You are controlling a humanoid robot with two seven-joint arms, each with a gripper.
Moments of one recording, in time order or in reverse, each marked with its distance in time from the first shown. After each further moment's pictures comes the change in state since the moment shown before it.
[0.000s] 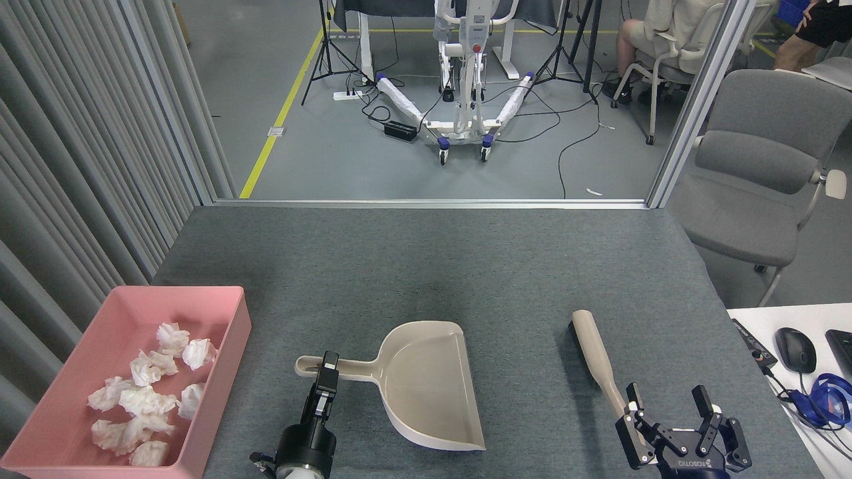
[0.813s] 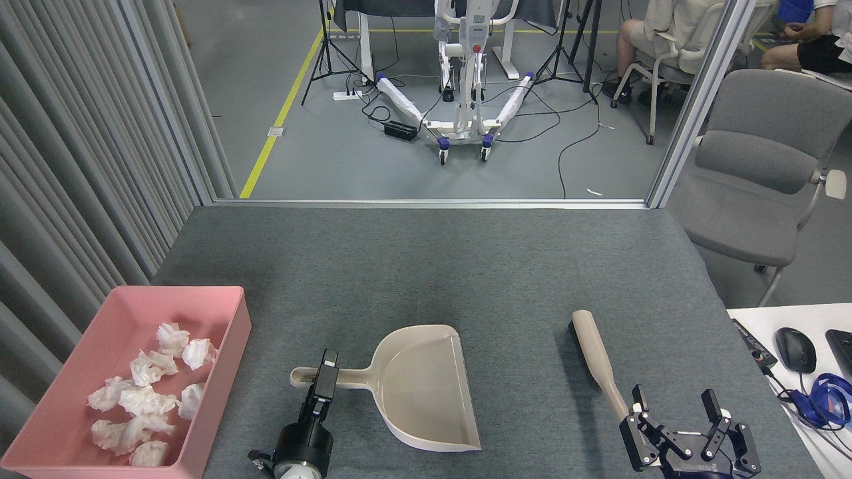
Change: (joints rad) left arm -0.023 0.000 0.001 0.061 0.010 0.007 -0.008; right arm 0.037 -0.005 0.017 -0.085 0.031 0.103 0.075
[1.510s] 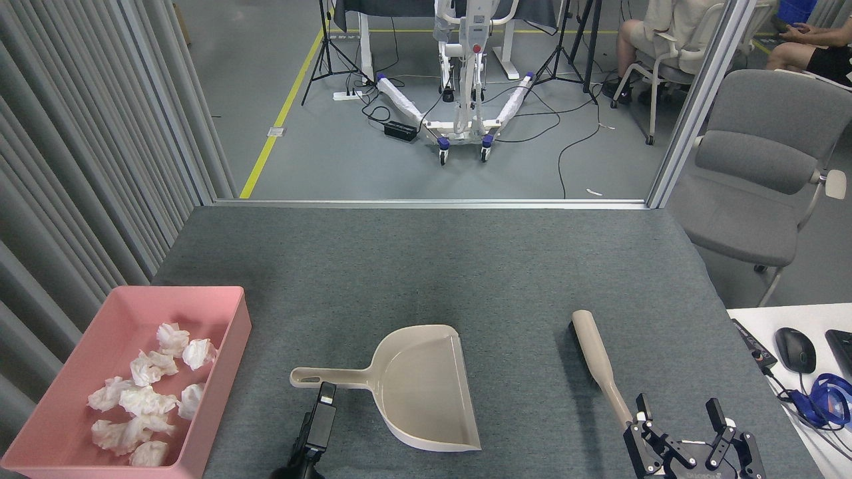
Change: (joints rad) left arm 0.208 0.054 0.002 -0.280 -0.094 0.068 0.023; right arm 0.024 -0.009 -0.002 0.001 0.001 0.005 0.004
